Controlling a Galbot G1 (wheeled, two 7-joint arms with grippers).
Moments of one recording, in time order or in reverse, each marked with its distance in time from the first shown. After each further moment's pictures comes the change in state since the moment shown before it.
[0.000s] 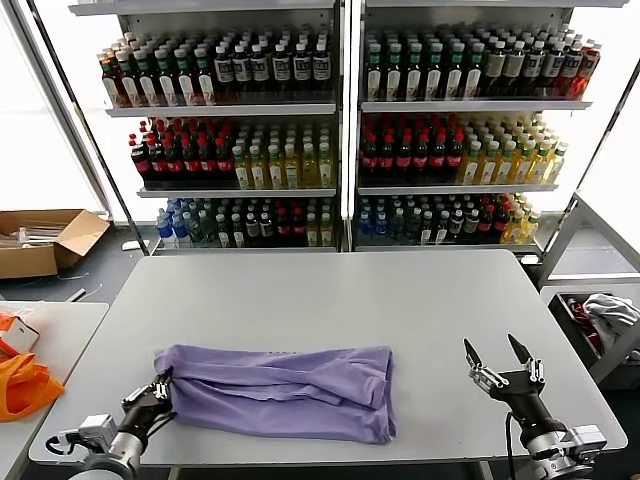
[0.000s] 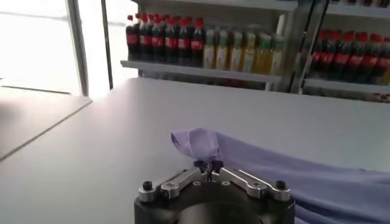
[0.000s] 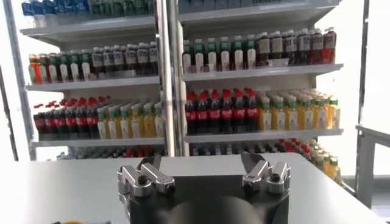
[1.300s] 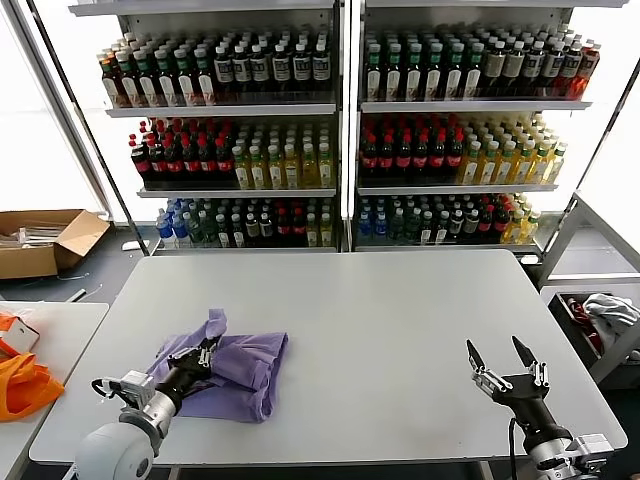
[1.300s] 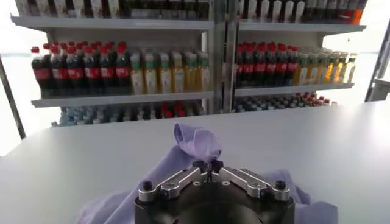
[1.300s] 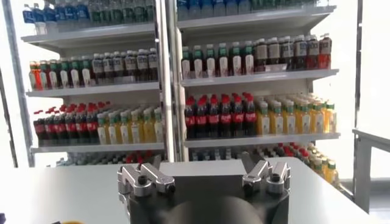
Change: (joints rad) left arm -0.188 0.129 0.320 -0.012 -0.017 0.006 0.063; right arm -0.040 0.036 0.024 0.046 -0.010 0.008 -0.003
